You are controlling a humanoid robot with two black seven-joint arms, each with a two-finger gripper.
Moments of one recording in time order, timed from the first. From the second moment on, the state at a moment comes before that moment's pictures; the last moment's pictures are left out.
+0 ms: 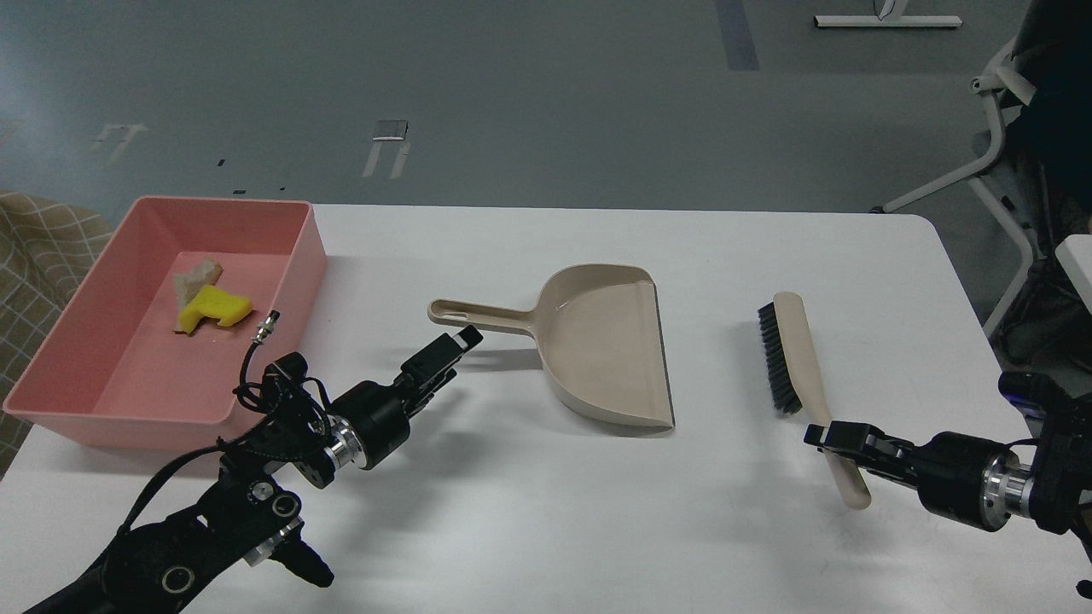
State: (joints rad) left arm -0.17 0.39 -0.79 -1.30 1.26 0.00 -0.25; right arm 0.59 -1.00 0.18 1.53 -1.02 0.15 0.18
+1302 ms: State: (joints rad) left arm -0.05 0.61 -1.38 -1.63 0.91 -0.31 -0.23; right arm 0.58 -1.14 0.61 1.47 -0.77 0.15 0.19
